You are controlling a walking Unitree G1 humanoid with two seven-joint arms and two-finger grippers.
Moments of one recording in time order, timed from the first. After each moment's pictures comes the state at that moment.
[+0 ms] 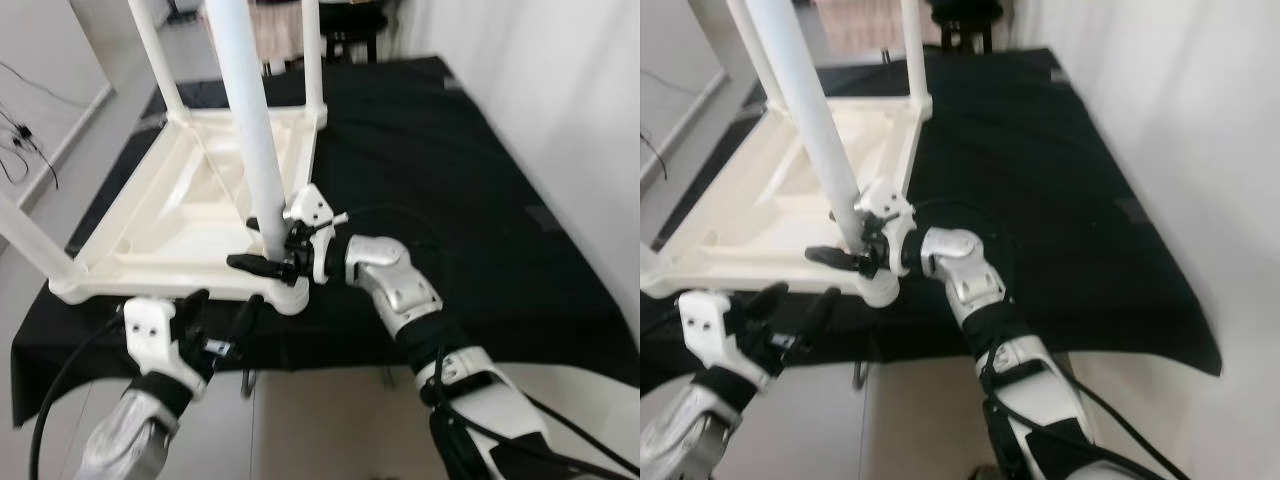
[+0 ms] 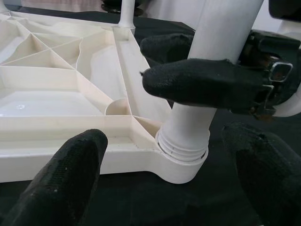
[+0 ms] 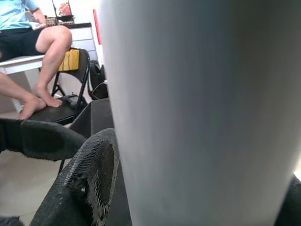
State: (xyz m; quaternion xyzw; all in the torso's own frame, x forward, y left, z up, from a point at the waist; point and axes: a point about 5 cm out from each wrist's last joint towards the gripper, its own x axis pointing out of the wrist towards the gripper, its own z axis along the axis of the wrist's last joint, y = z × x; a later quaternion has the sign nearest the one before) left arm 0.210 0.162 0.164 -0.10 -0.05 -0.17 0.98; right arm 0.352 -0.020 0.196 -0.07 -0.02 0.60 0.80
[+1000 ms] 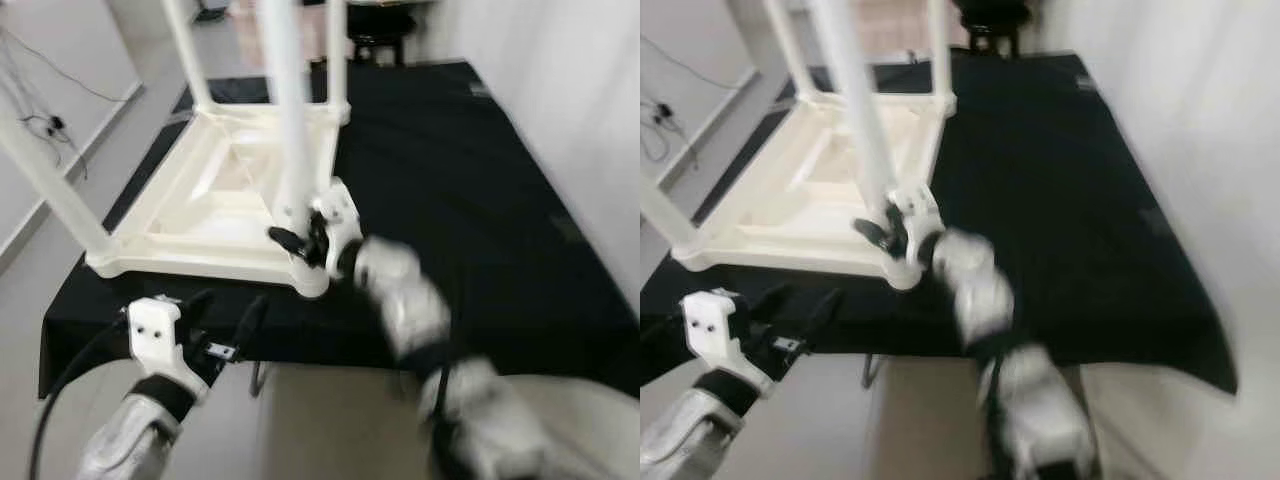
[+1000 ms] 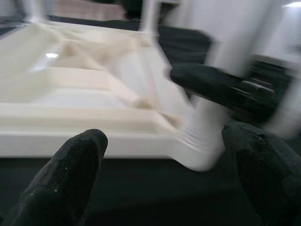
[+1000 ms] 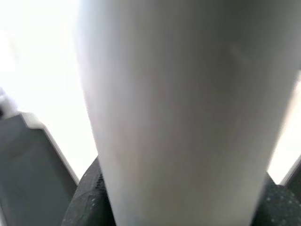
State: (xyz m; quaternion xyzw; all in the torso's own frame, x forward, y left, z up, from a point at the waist) left arm 0.206 0.167 0.163 -0.10 -0.05 -0.15 0.98; right arm 0.329 -0.034 0.164 -0.06 -0.03 0.33 0.94
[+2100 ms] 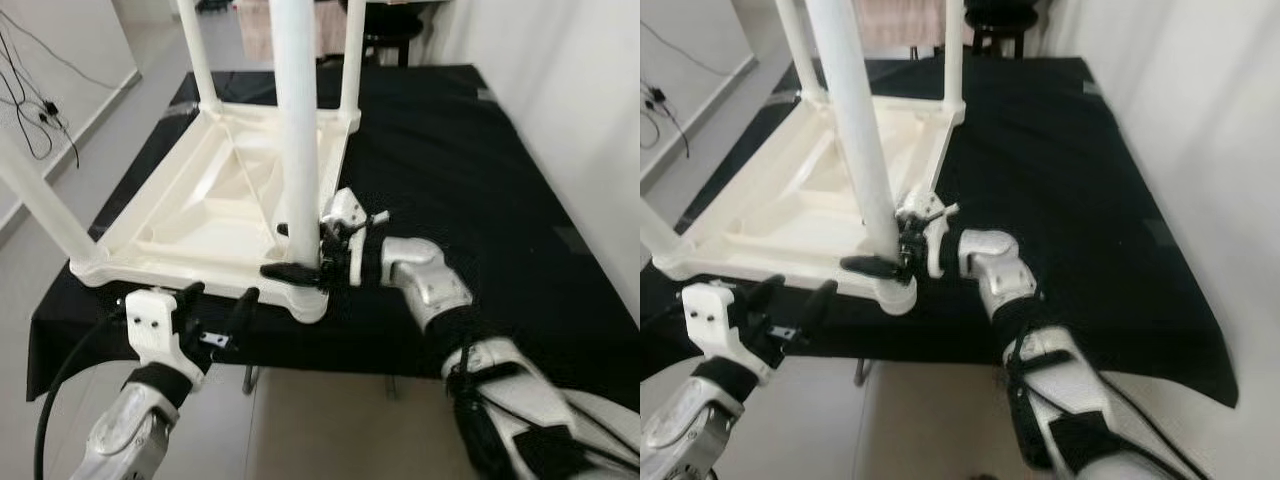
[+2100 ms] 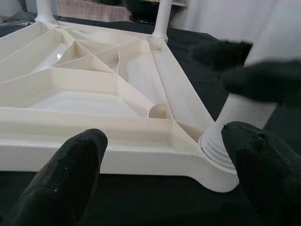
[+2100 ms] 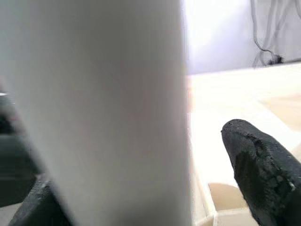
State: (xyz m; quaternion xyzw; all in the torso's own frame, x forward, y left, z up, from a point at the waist) left arm 0.217 0.163 0.155 -0.10 -0.06 -0.15 0.98; right arm 0.366 -0.073 0.198 -0.04 0.00 0.62 0.78
